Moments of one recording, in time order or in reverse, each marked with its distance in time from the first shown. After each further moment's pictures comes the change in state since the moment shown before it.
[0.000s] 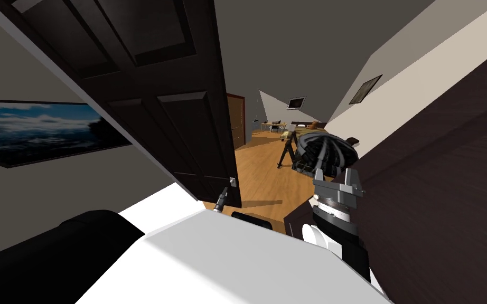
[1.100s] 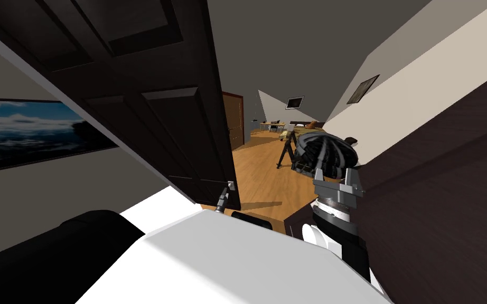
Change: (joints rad) arm 0.011 -0.025 -0.039 0.002 0.093 0.006 0.044
